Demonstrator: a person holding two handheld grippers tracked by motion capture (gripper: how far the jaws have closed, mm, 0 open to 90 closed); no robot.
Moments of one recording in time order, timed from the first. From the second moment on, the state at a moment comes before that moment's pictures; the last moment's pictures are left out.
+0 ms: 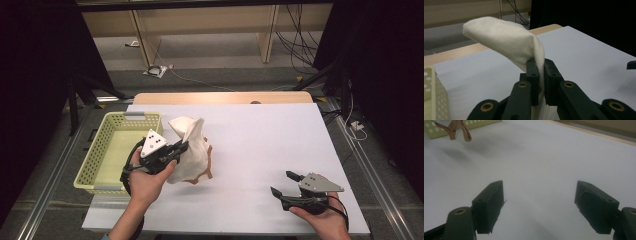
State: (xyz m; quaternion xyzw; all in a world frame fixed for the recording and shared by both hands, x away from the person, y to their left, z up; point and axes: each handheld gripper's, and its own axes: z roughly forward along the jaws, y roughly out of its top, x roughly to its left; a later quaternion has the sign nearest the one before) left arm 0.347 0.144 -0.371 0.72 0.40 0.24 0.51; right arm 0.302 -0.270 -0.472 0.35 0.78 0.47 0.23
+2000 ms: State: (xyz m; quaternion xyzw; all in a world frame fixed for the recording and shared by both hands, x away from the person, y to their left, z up) left arm 0.349 0.167 -0.361 0.69 0.41 0.26 0.54; right arm 0.302 -0.270 -0.471 0.35 0.78 0.47 0.24
